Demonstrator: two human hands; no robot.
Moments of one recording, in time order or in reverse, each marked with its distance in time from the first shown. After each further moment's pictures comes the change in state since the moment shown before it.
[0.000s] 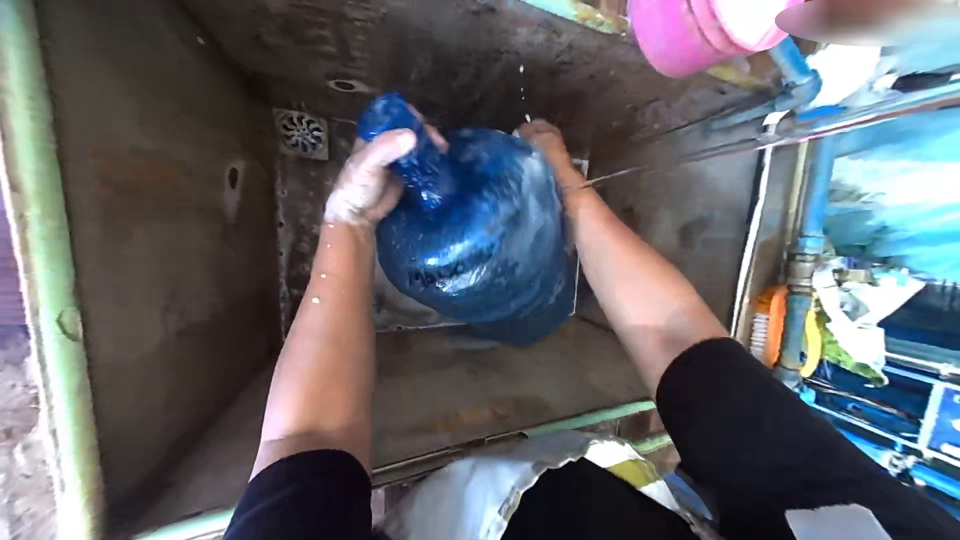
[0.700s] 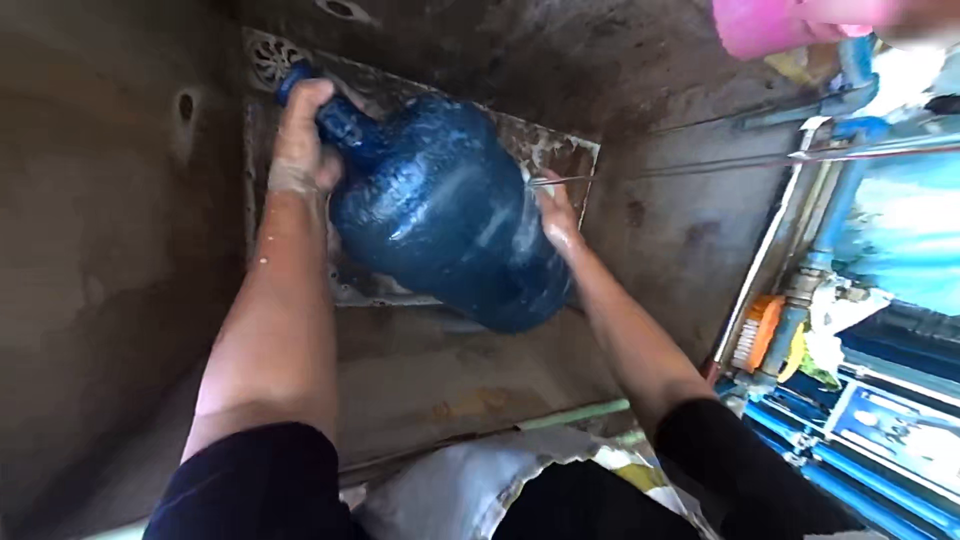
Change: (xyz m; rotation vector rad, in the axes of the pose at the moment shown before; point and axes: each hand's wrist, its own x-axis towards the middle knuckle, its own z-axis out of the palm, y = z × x) left_hand -0.010 -0.031 -0.070 -0.034 0.555 -0.201; right_hand -0.078 0.098 0.039 -0.017 -0.049 0.023
